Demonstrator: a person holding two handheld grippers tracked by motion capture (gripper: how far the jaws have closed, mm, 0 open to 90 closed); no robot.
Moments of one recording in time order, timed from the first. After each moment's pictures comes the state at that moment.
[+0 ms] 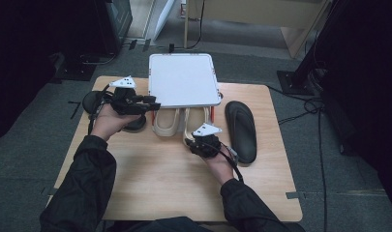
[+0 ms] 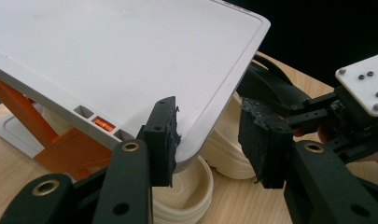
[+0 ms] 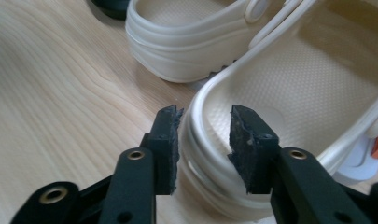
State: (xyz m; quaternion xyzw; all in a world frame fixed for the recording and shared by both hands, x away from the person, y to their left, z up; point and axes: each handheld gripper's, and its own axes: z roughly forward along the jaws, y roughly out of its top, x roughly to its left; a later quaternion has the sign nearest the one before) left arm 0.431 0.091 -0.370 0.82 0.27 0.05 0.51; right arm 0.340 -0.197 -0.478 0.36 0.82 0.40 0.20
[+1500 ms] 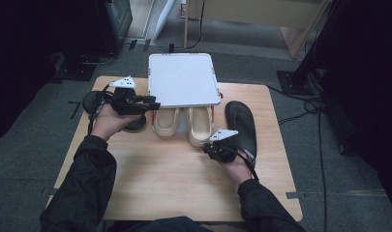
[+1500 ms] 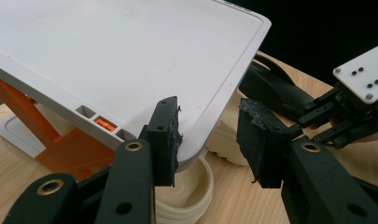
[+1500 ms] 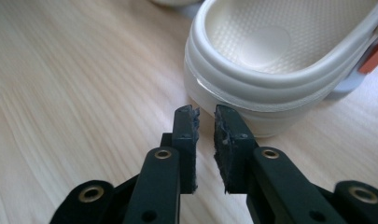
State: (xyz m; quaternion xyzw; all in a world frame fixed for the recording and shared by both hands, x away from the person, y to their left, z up) left arm 0.431 0.092 -0.371 0.82 0.27 0.05 0.51; right arm 0.331 -0.251 -0.487 0.36 0.85 0.37 0.13
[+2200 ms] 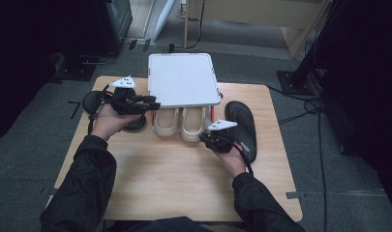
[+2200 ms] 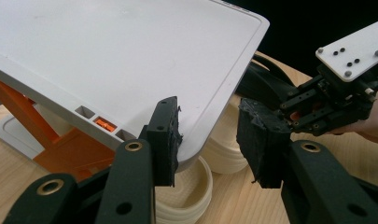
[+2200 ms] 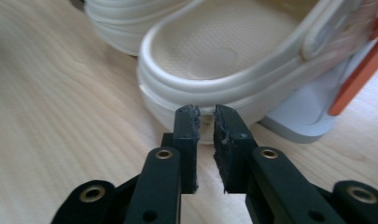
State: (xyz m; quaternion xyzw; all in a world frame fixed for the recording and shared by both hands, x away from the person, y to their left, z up) left arm 0.431 0.092 -0.371 0.82 0.27 0.05 0.51; right arm 0.357 -0.243 -0.480 0.39 0.82 0.40 0.15
